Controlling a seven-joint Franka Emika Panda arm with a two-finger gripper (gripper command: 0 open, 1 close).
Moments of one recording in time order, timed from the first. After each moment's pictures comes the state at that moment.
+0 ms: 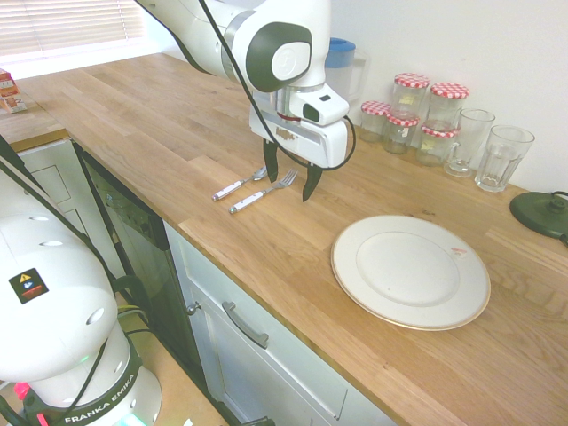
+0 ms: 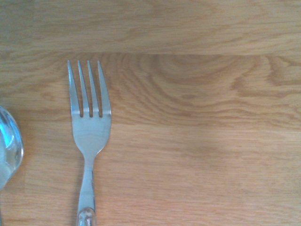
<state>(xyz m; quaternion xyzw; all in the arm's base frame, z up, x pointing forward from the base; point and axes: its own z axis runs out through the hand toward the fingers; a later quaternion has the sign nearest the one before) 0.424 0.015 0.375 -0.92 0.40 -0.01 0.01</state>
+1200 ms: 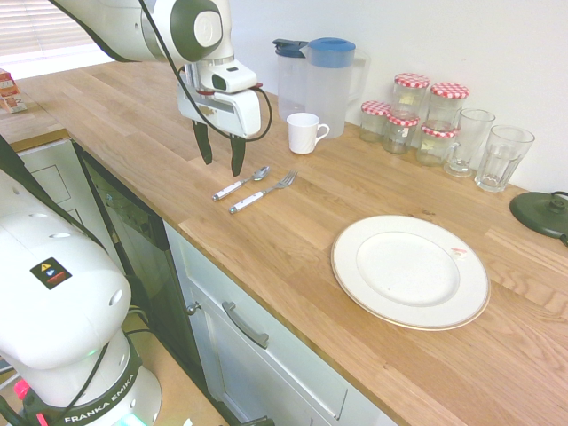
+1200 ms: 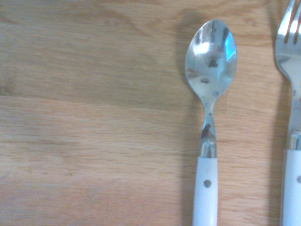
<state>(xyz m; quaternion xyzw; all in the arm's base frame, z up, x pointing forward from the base) 0.375 0.174 0.368 -0.93 0.37 -0.02 -0.02</state>
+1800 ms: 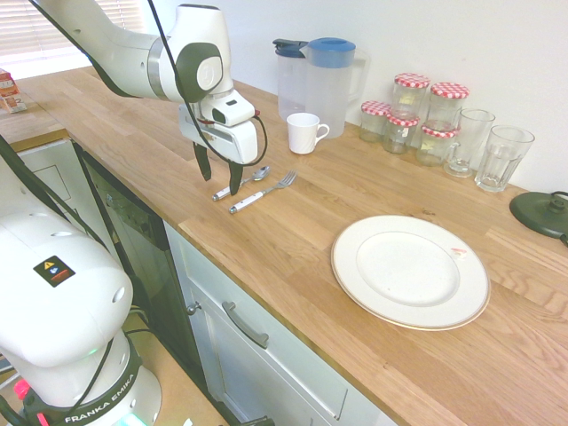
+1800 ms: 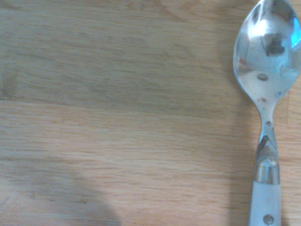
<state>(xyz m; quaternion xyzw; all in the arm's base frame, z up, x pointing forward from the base) 0.378 0.182 0.326 -0.93 0.37 -0.03 0.00</state>
